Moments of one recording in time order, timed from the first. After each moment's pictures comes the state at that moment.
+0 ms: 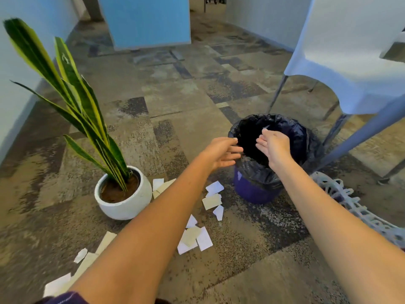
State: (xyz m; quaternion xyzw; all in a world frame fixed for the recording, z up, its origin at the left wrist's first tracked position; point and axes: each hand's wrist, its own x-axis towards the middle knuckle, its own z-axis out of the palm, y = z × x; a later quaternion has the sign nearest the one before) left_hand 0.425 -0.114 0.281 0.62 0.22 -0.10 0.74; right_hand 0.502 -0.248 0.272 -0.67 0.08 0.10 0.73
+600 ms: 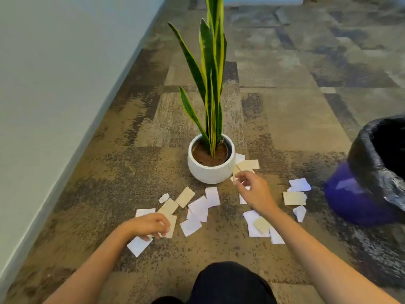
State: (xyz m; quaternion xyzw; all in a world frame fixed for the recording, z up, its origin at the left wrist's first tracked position) left_hand 0.026 0.120 0.109 0.70 0.41 -0.32 0.50; right_hand 0.298 -0.053 0.145 -0.82 -0.37 0.23 0.37
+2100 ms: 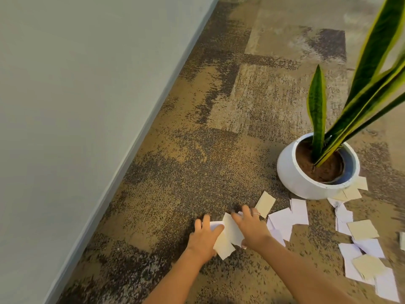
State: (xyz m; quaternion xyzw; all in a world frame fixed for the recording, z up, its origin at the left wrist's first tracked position) left_hand -0.059 0.148 -0.002 0.84 0.39 -0.29 0.23; right_hand 0.109 0.104 -0.005 -0.71 -0.60 0.30 -0.20
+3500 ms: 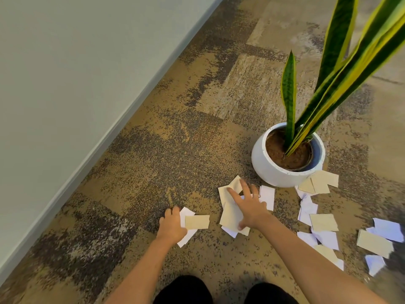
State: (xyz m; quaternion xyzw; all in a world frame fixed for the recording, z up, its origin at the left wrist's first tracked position) left_hand -0.041 0.088 -0.009 0.63 0.66 -0.18 0.36; right_hand 0.209 0.062 0.010 -0.68 -0.63 0.32 -0.20
